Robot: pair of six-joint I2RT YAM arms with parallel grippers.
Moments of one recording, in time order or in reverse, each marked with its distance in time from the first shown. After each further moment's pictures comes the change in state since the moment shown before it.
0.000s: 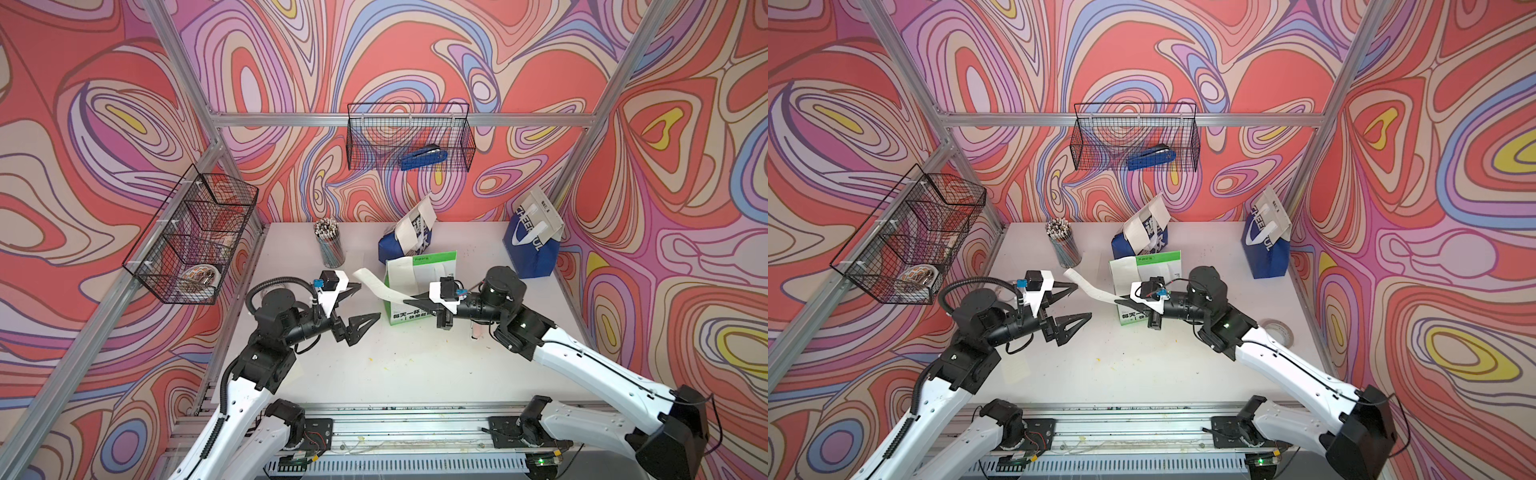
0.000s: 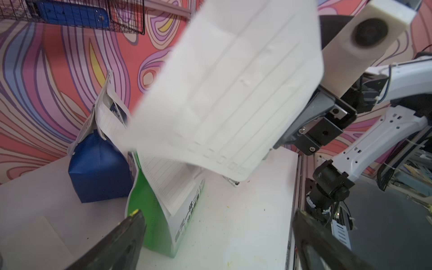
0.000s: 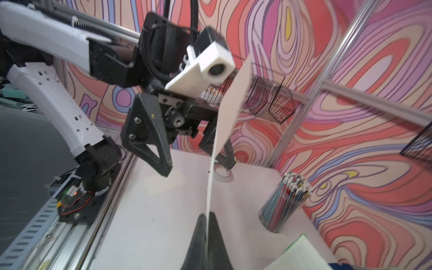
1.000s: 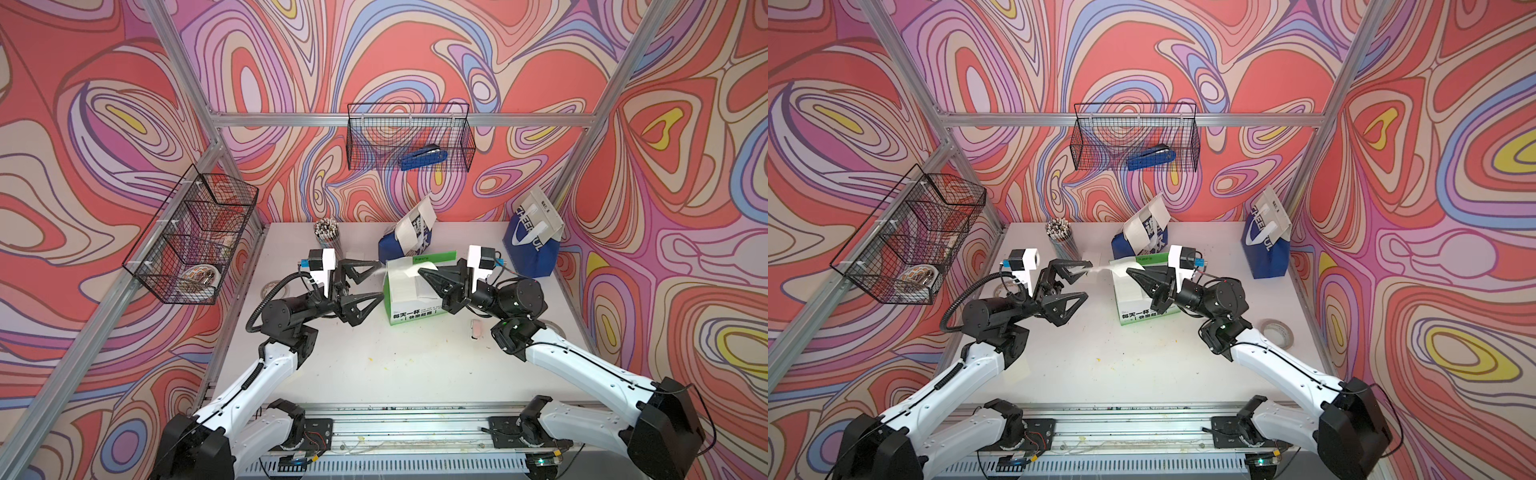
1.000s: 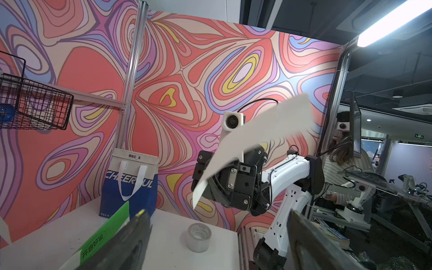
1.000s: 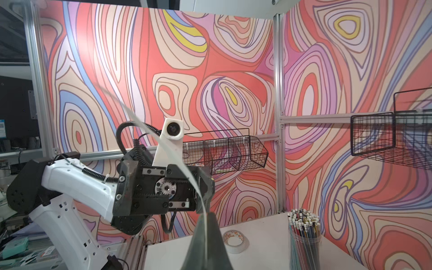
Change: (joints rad) left arm -0.026 0.324 -0.071 1.130 0.193 -0.626; right arm -0.101 0.081 -0.122 0.685 0.069 0.752
